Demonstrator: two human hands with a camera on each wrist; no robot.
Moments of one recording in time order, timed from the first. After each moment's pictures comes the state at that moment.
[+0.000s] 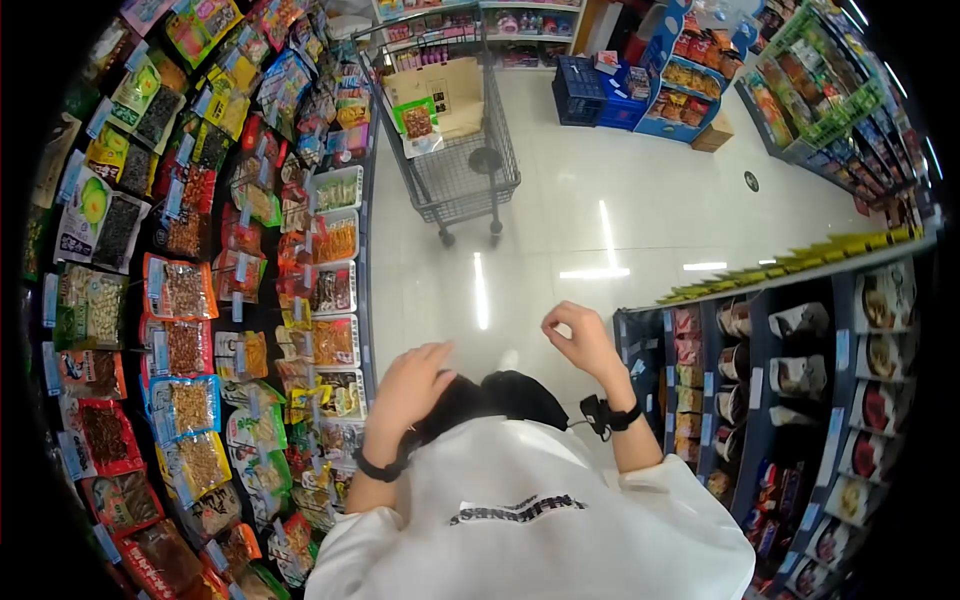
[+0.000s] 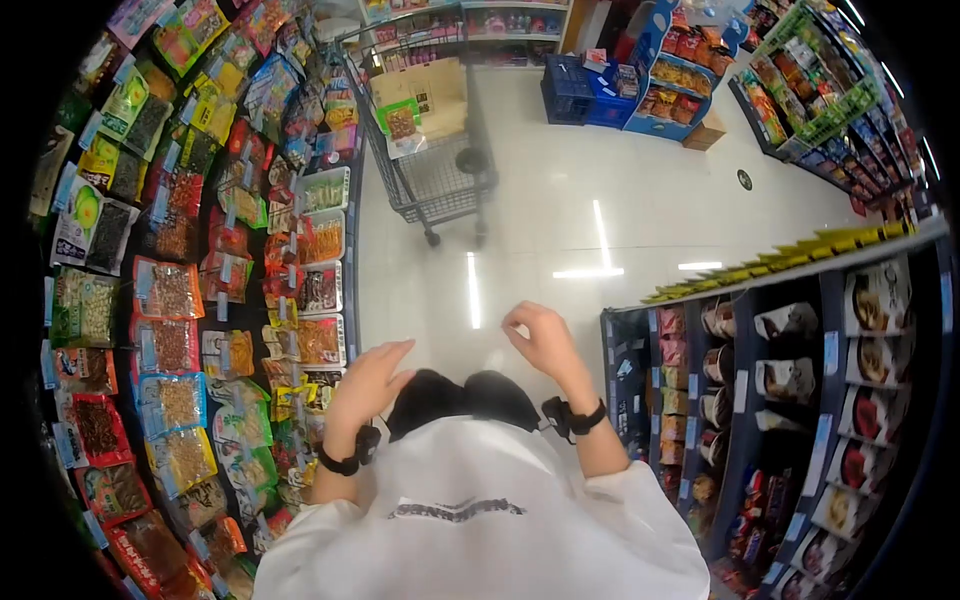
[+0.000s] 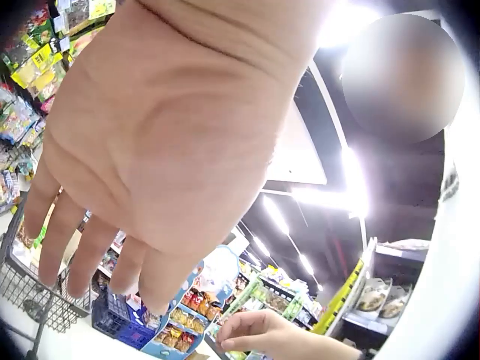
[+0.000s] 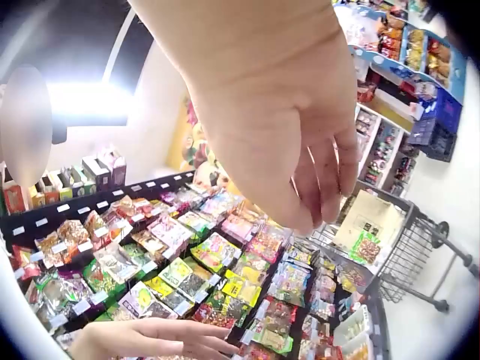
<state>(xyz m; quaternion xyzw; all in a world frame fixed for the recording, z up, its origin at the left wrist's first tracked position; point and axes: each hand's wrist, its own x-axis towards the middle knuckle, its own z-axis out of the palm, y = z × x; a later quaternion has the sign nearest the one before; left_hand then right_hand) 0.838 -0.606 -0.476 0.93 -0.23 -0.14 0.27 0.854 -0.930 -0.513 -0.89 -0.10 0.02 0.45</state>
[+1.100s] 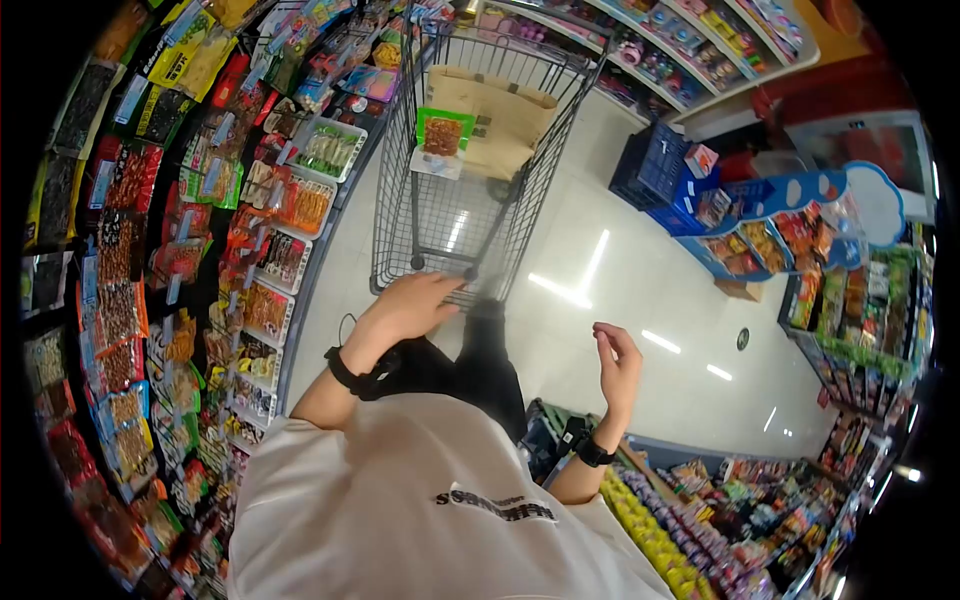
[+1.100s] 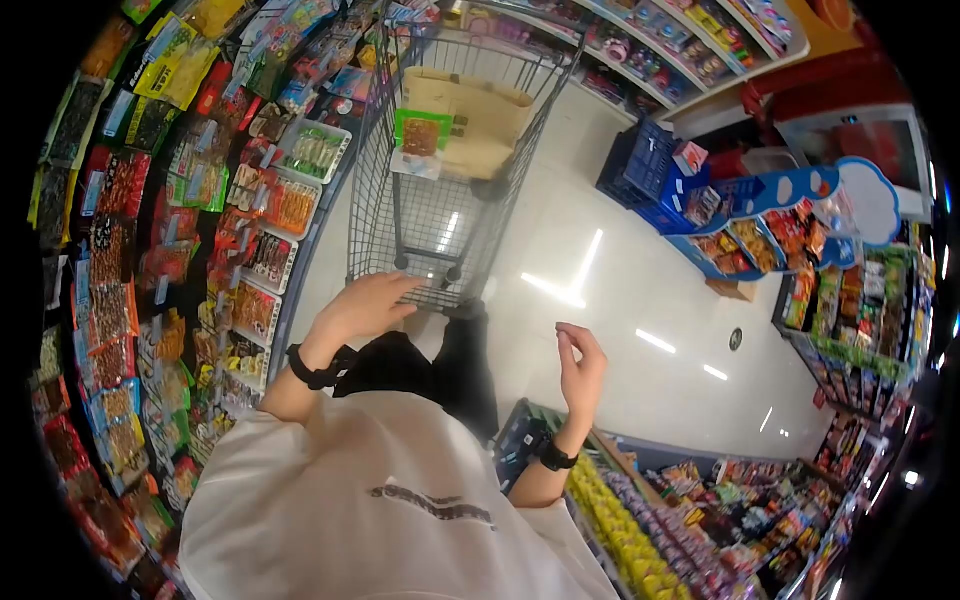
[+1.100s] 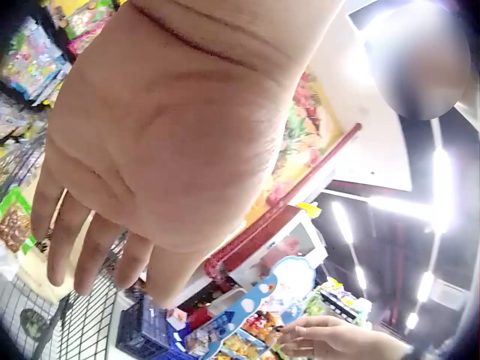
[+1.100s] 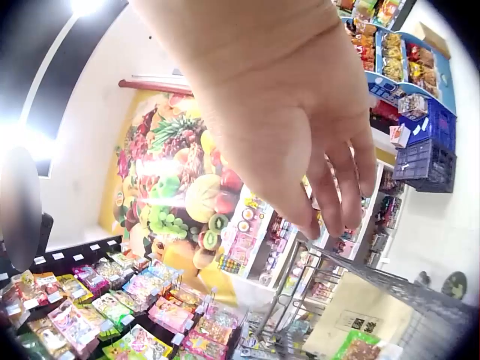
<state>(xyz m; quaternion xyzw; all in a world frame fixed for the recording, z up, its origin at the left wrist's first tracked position) 1.354 -0.691 -0.556 0.89 -0.08 -0.27 0.35 1.351 -1.072 -0.546 -0.89 0.02 0.07 0.45</state>
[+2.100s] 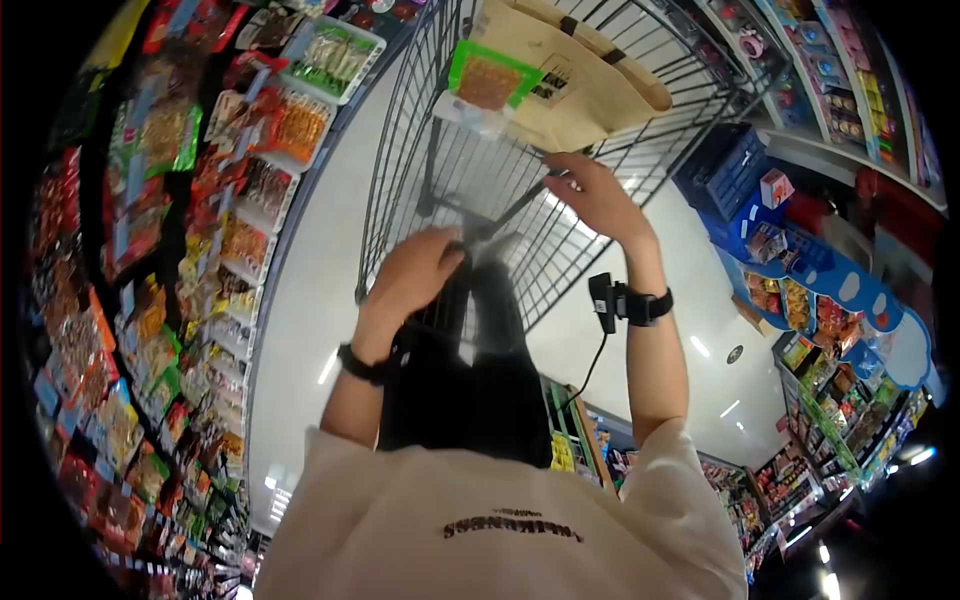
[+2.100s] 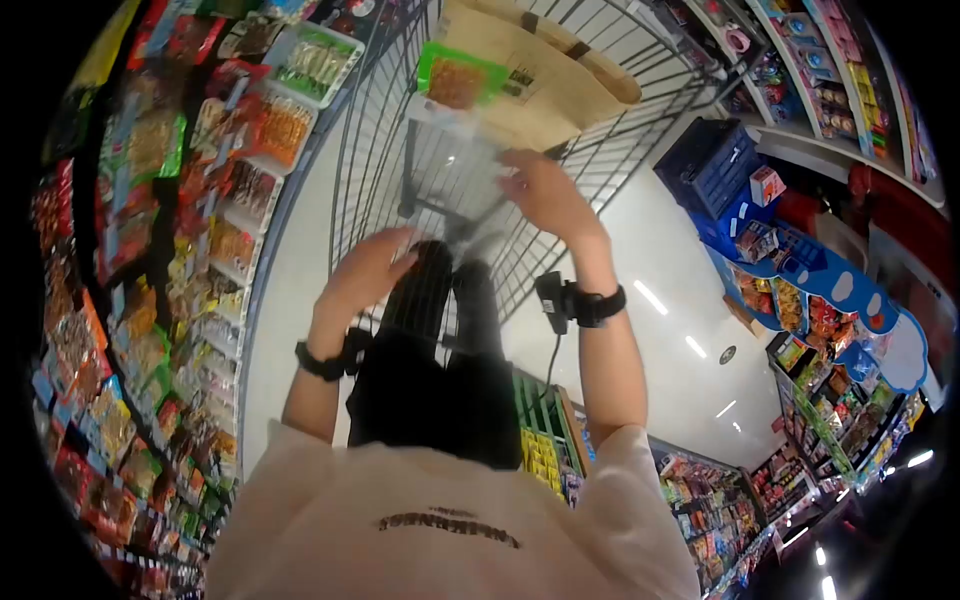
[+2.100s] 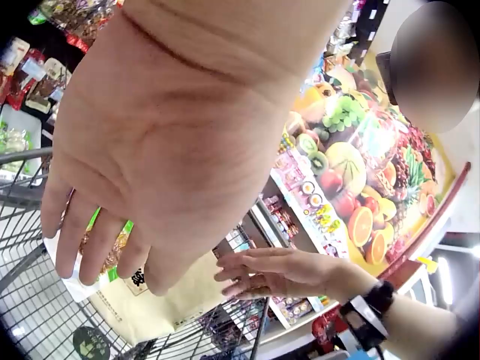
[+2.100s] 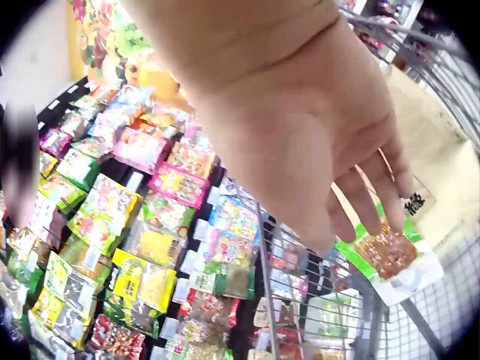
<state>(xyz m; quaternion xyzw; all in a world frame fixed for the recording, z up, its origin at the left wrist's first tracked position) 1.481 -0.634 -0.745 0.86 0.15 -0.20 0.44 1.713 -0.846 -0.740 -0.81 -0.30 0.37 0.33</state>
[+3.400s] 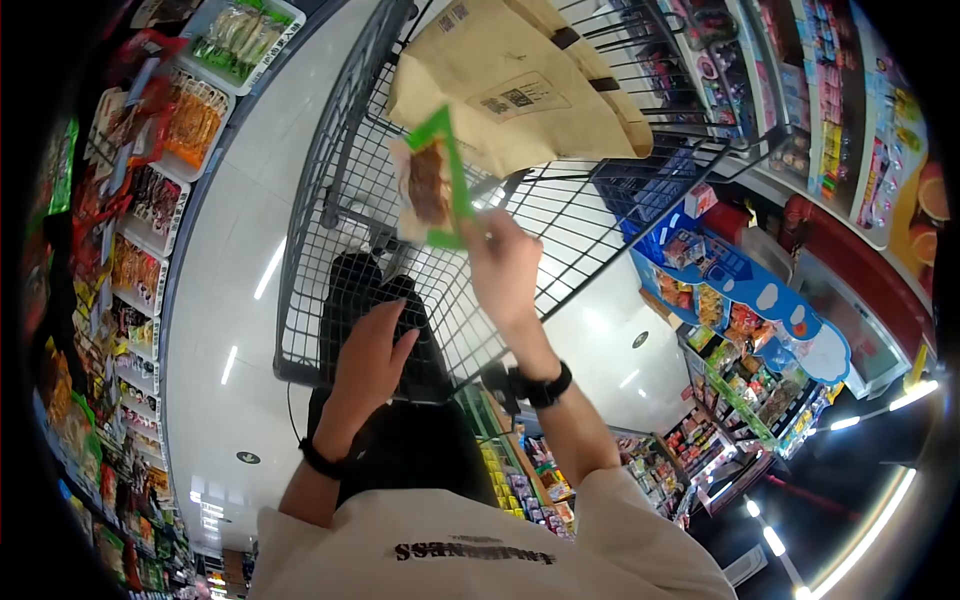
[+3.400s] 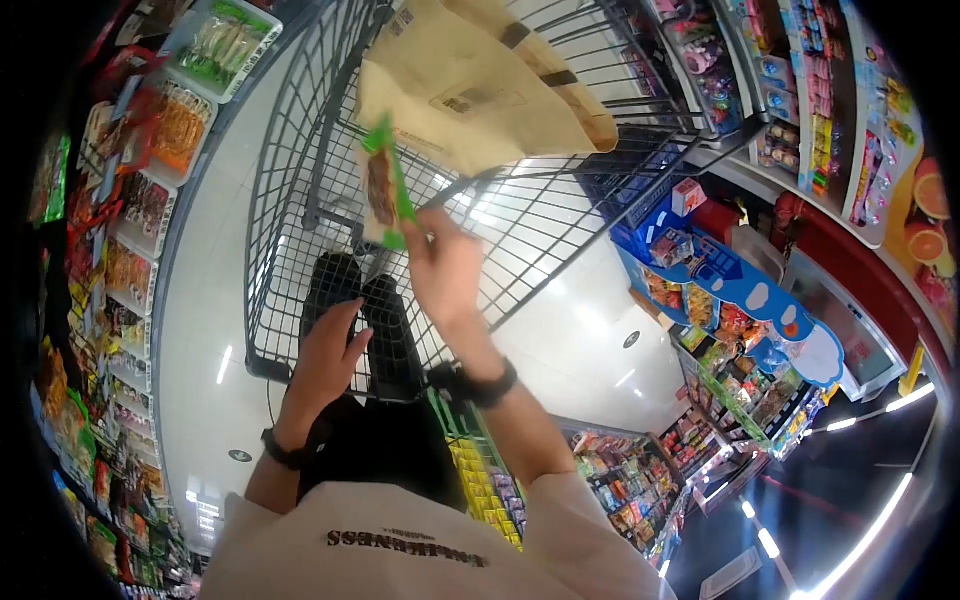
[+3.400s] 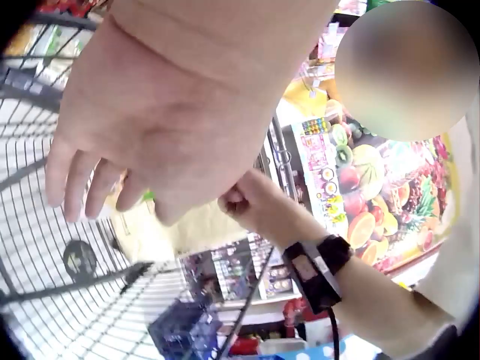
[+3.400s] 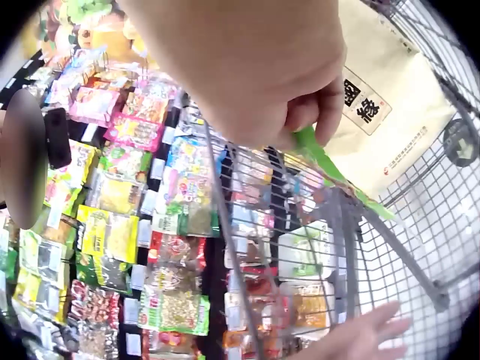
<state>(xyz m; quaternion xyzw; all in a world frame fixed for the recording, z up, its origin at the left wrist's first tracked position) 1.441 -0.670 -0.812 0.74 0.24 -0.22 0.59 1.647 -0.764 -0.793 -0.91 -0.09 0.26 0.30</state>
